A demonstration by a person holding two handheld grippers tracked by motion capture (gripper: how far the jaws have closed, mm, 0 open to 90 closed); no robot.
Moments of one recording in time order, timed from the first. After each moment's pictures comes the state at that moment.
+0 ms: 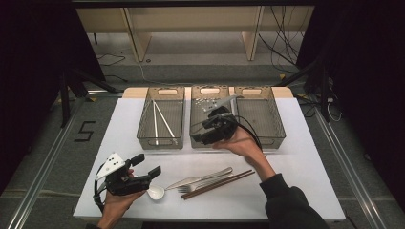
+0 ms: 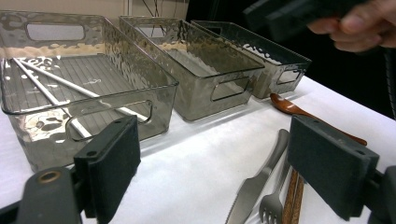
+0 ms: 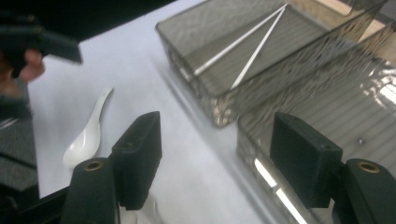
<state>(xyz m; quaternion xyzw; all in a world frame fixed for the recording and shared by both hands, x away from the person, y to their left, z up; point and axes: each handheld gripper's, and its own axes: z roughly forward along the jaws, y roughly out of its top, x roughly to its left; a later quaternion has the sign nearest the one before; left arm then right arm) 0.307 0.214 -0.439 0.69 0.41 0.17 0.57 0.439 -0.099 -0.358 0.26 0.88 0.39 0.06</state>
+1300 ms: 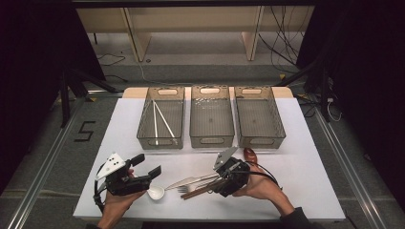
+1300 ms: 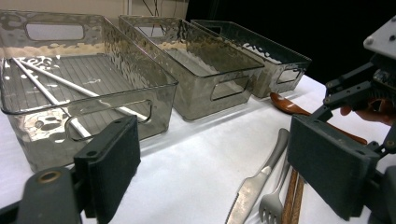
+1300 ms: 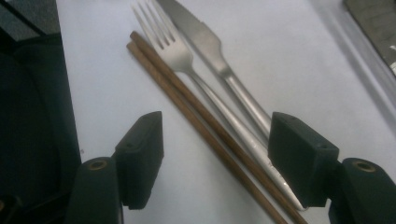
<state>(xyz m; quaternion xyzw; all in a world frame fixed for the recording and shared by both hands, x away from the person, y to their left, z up) 0.307 0.214 -0.440 0.69 0.41 0.17 0.57 0.355 -0.124 -0.436 0.16 0.95 0.26 0.04</state>
